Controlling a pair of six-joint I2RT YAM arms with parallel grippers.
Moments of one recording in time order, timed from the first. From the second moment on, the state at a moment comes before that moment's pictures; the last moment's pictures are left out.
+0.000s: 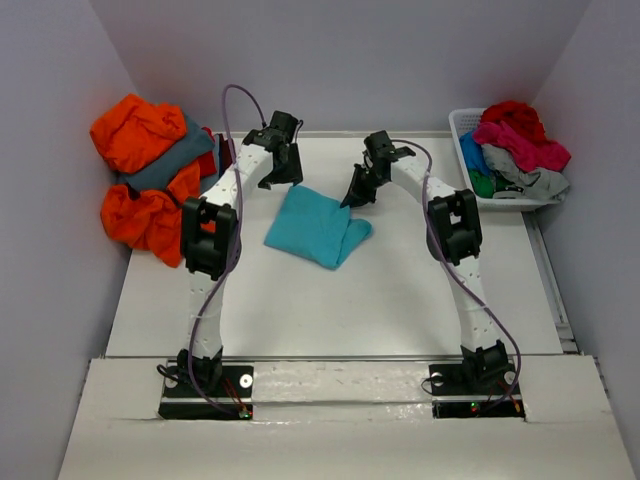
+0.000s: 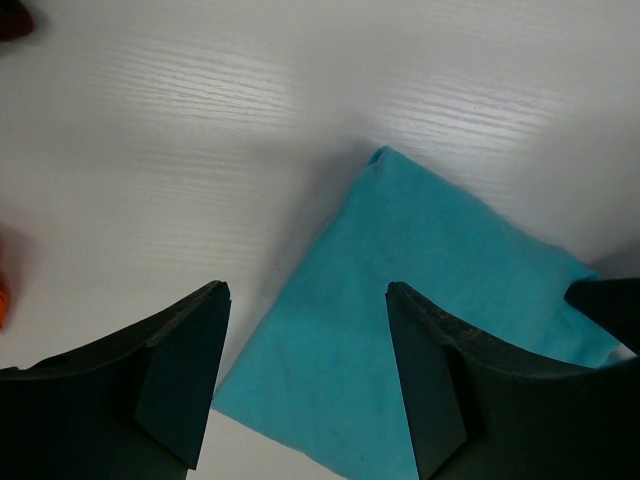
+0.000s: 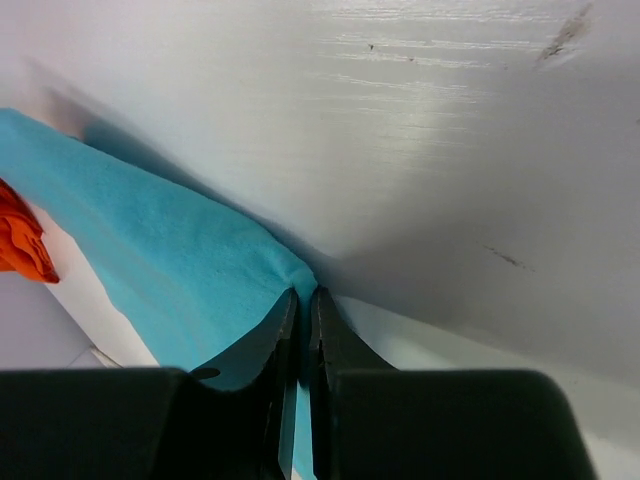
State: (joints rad) left arm -0.36 2.21 2.04 -0.89 -0.21 -0.46; right arm 0.35 2.51 2.18 -0.78 -0.45 0.66
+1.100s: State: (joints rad) left arm -0.39 2.21 2.04 -0.87 -0.18 -0.46; right arm 0.35 2.21 2.02 -0.87 -0.42 0.65
